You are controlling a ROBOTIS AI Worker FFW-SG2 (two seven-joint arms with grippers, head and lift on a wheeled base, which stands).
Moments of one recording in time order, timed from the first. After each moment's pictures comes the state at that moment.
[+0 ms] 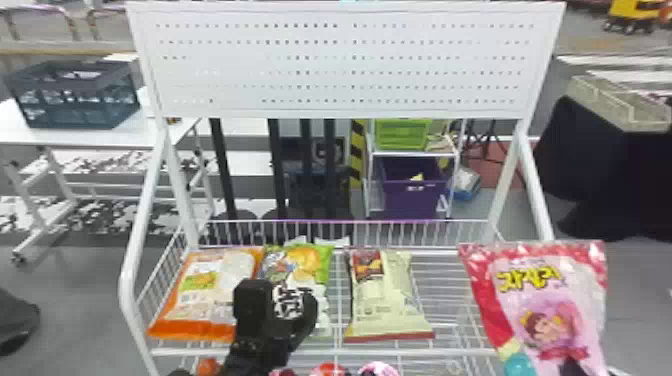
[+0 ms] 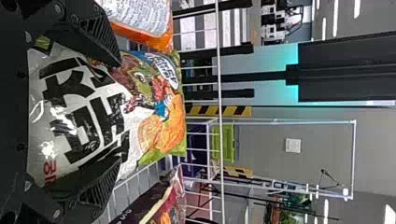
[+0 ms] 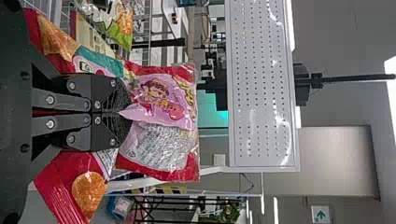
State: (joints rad) left arm -0.16 0.35 -0.60 -1.48 0.50 0.15 0.39; right arm 1.03 -0.22 -0.09 -2.45 -0.22 -0.14 0.05
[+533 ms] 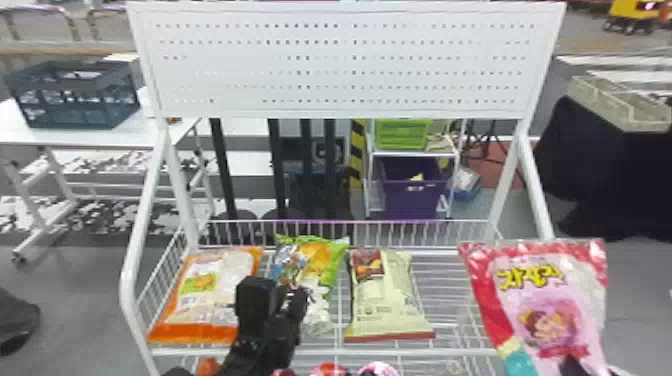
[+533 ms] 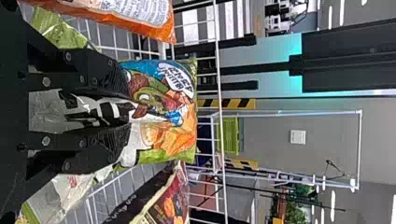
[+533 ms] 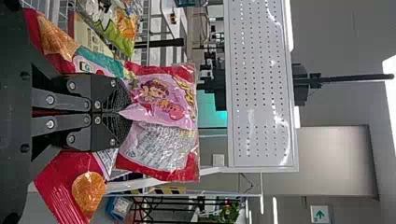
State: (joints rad) left arm -0.13 0.37 -0.58 -1.59 0.49 0.23 0.38; right arm 1.03 -0.22 -0.09 -2.45 -0.22 -0.14 0.05
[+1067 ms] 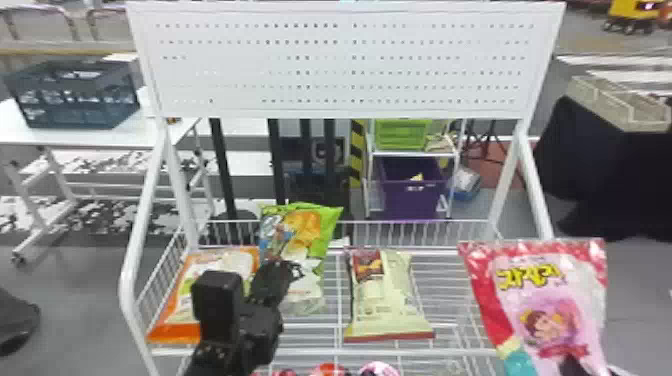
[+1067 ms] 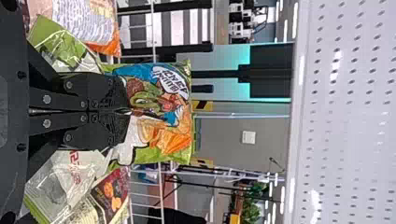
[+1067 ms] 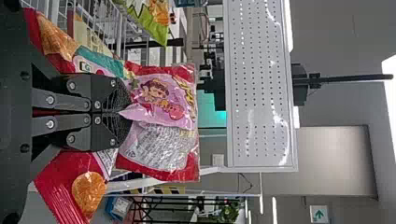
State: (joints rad) left arm 0.07 0.44 -0.46 -1.97 0.43 0.23 0.42; right arm 1.03 -0.22 -0.09 -2.45 -0.22 -0.14 0.05
